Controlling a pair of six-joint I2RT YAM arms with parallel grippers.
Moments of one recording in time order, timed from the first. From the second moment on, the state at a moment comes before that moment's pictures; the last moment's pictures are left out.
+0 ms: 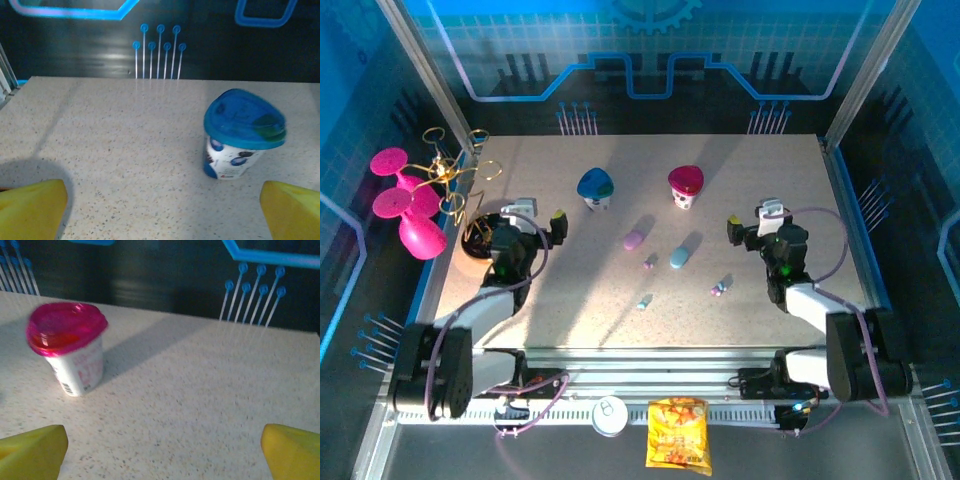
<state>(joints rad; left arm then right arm) -0.05 1.14 0.37 0.58 -0.02 -0.08 0.08 1.22 0.37 0.63 -0.07 -0.09</state>
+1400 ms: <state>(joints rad) -0.49 1.09 0.43 0.31 0.03 -0.09 0.63 1.73 1.07 -0.34 0.17 0.50</state>
